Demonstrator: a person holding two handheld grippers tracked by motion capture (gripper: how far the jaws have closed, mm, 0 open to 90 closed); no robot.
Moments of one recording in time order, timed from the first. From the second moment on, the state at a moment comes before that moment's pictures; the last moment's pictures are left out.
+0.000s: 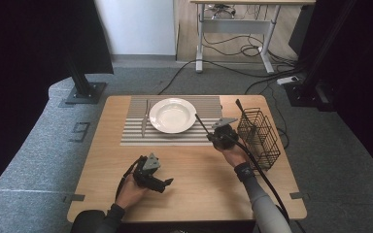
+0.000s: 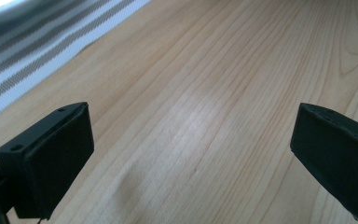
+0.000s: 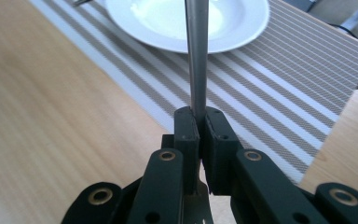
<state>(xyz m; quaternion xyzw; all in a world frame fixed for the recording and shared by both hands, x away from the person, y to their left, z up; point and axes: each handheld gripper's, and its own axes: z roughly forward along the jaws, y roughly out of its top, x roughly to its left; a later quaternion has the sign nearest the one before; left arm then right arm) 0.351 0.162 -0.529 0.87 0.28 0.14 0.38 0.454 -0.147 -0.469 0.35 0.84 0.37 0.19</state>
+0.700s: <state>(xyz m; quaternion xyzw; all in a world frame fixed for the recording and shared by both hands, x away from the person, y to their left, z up) 0.358 0.163 -0.548 0.88 0.30 0.14 0.34 0.527 -0.141 -0.475 0.42 0.82 0.32 0.21</state>
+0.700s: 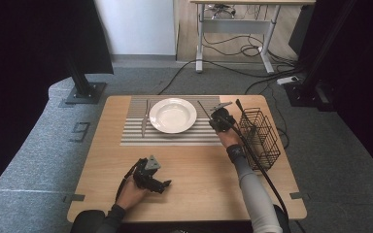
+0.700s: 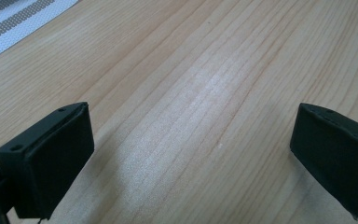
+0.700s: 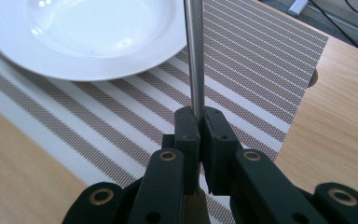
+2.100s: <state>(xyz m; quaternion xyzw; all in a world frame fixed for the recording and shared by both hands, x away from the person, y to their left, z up) 0.358 0.161 -0.548 0.88 0.30 0.14 0.33 0.586 -0.153 -0.530 0.49 0.81 0.27 0.20</state>
